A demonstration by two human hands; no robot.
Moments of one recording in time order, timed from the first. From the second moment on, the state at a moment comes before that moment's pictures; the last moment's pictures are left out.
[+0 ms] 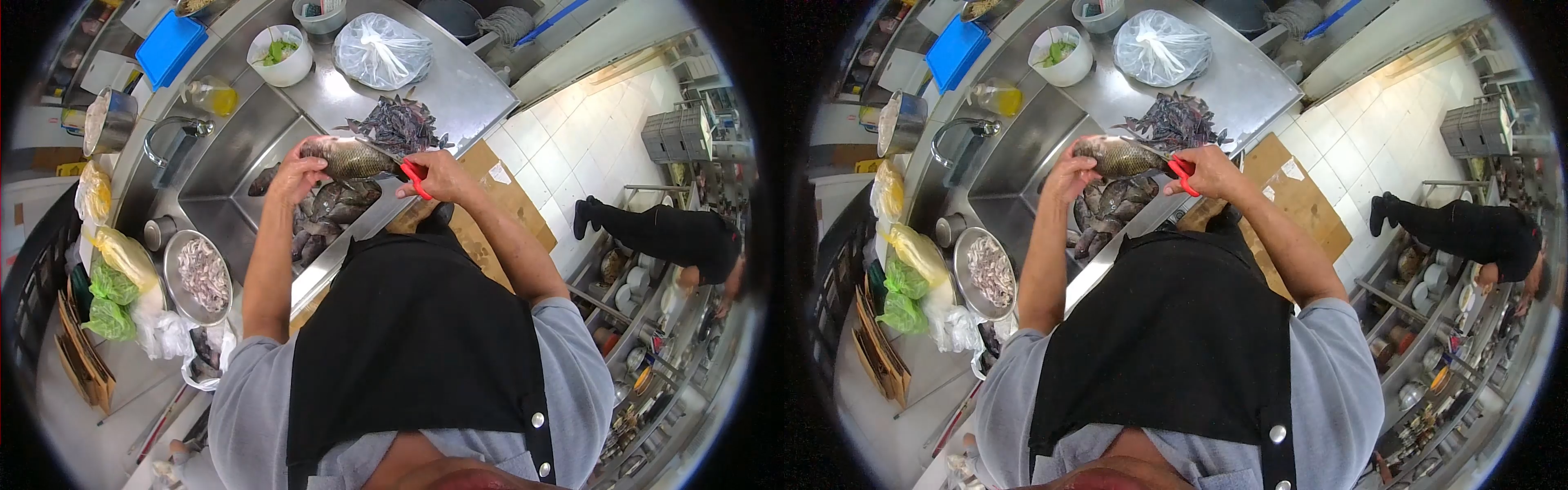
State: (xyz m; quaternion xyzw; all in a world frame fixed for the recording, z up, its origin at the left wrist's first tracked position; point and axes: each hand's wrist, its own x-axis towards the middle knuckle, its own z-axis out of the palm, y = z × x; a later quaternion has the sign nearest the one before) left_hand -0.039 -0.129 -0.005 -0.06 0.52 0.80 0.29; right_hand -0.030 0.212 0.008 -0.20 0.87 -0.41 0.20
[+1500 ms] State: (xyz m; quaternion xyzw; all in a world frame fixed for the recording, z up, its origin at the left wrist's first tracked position) left_hand -0.052 -0.032 -0.094 -0.28 0.46 0.83 0.10; right_hand -0.013 0.190 -0.056 -0.05 0.90 -0.35 0.27
